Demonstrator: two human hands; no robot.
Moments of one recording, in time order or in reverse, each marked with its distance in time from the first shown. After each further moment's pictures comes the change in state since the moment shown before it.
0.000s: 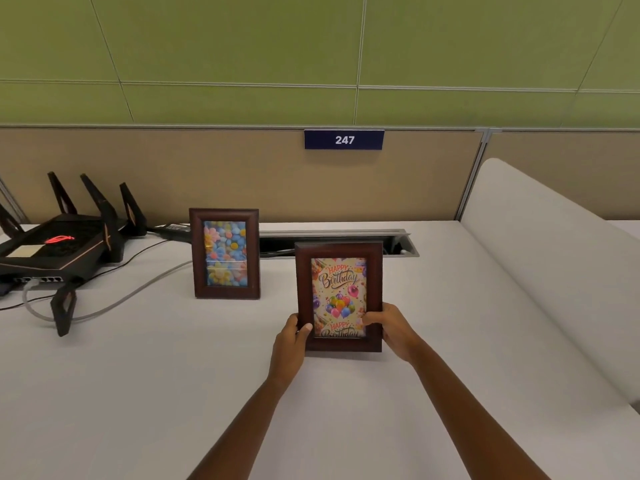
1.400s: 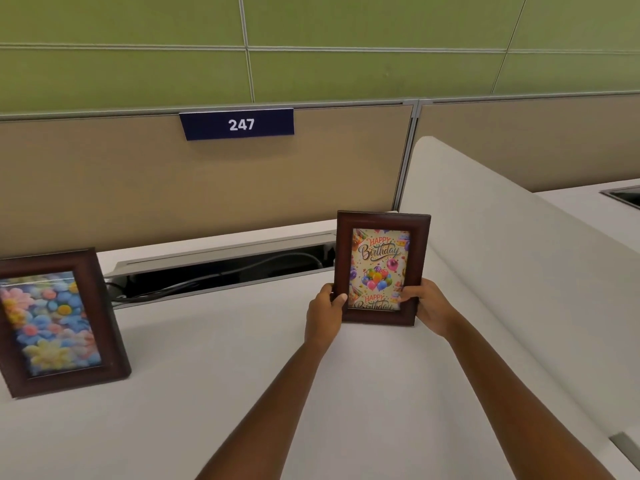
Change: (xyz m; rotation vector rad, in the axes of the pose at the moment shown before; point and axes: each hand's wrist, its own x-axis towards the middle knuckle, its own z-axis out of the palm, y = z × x) left_hand 0.140 0.101 0.189 0.037 -0.226 0.061; right_hand 0.082 -0.019 -0.220 0.161 0.271 -0.037
